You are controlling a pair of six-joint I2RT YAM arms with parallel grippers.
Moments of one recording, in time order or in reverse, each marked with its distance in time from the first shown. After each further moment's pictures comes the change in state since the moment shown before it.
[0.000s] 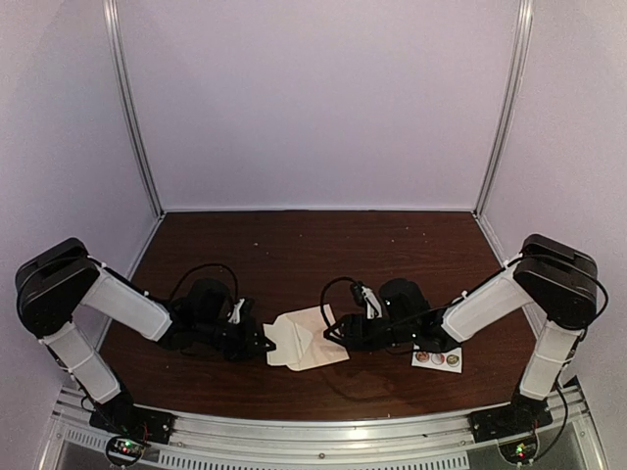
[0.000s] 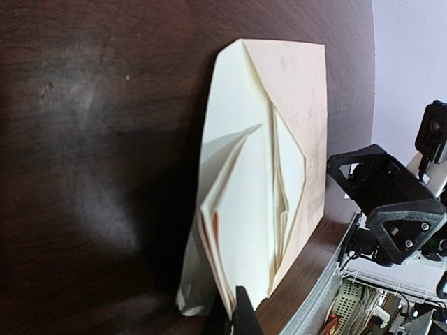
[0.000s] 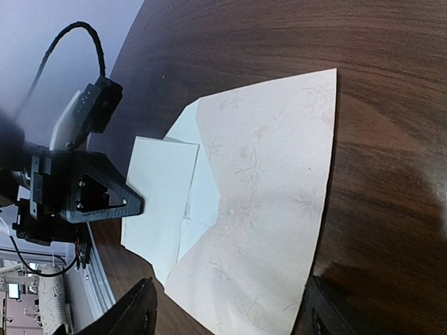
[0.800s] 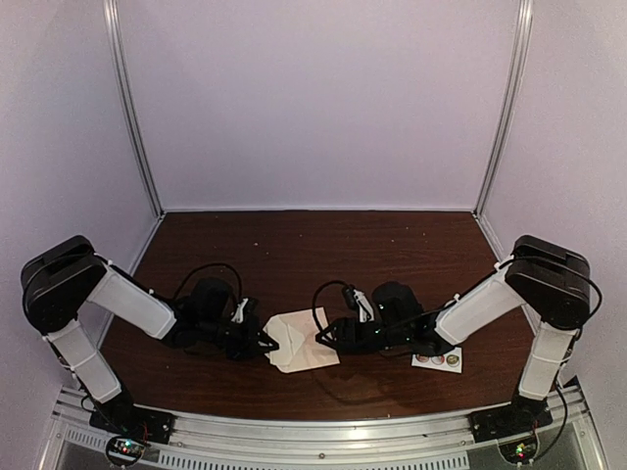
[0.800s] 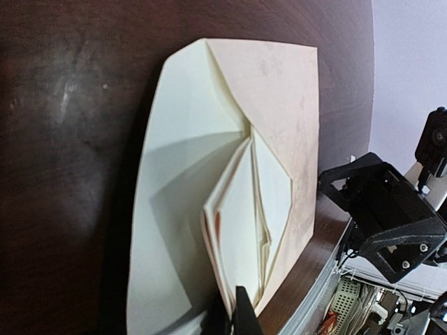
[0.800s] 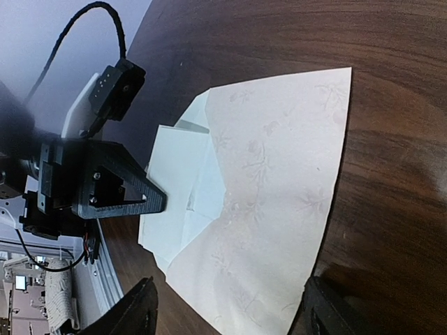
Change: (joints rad) left arm 0.000 0.039 0.026 0.010 0.022 0.000; right arm 0.038 0.041 0.027 0.038 -0.013 0.026
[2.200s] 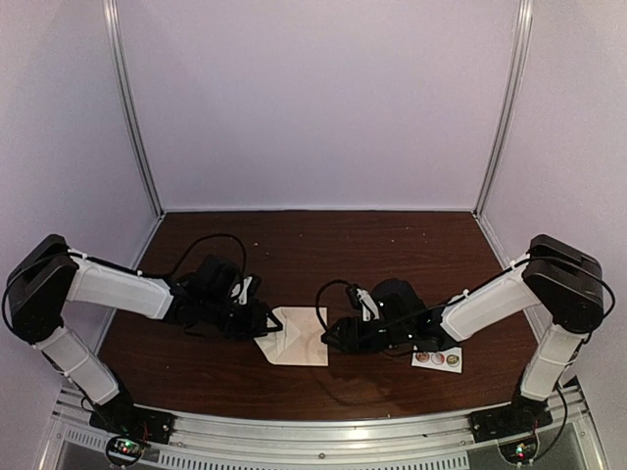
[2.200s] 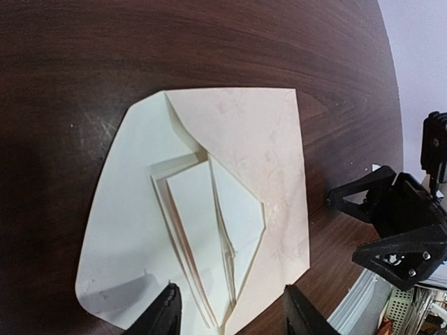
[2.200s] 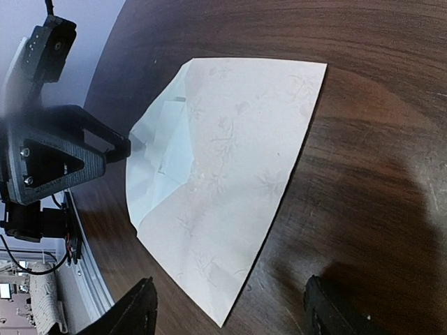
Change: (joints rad) left arm -0.016 -0.101 0.188 -0.379 -0.163 0.246; right arm 0.005 -0.074 0.020 -0.178 0.059 -0.025
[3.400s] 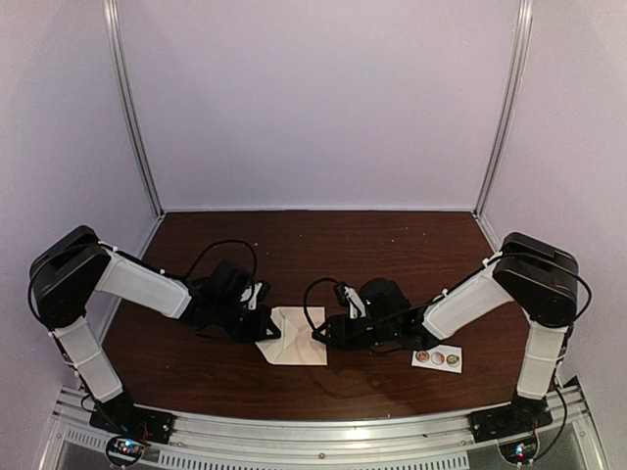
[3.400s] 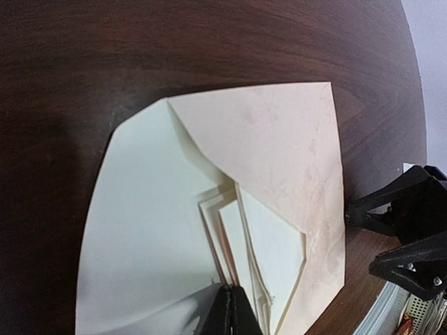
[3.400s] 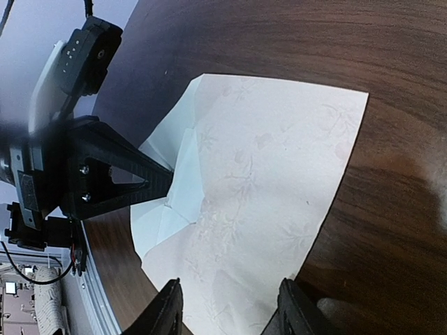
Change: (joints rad) left arm 0.000 0.155 0.045 0.045 -0.009 0.072; right arm -0.001 0.140 0.083 0.100 -0.026 -0.001
